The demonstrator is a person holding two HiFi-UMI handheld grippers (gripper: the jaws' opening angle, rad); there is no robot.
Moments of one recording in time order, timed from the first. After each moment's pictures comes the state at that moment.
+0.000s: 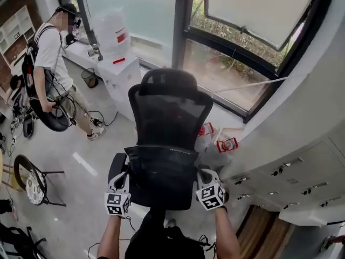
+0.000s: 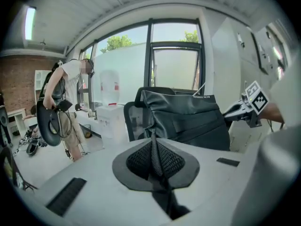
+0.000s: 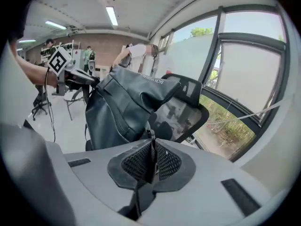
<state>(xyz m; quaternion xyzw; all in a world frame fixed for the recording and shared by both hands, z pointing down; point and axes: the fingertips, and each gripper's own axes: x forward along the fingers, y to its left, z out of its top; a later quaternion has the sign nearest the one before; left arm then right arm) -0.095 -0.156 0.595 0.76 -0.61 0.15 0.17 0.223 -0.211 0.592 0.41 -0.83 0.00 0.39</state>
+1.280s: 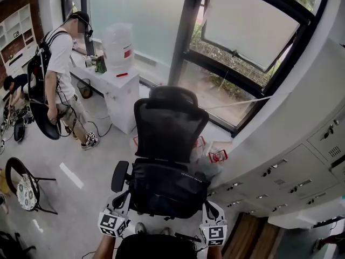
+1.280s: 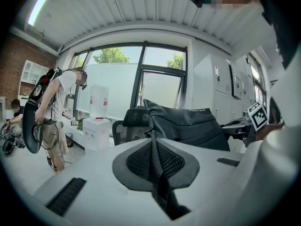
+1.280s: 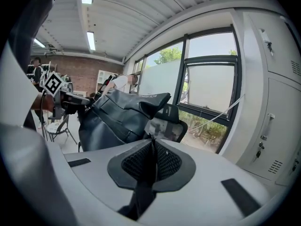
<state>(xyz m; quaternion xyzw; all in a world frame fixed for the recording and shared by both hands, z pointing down) -0.110 -0.067 0.489 0.84 -0.53 0.05 0.13 0.209 -0.055 0.474 0.55 -0.80 0.01 0.23</state>
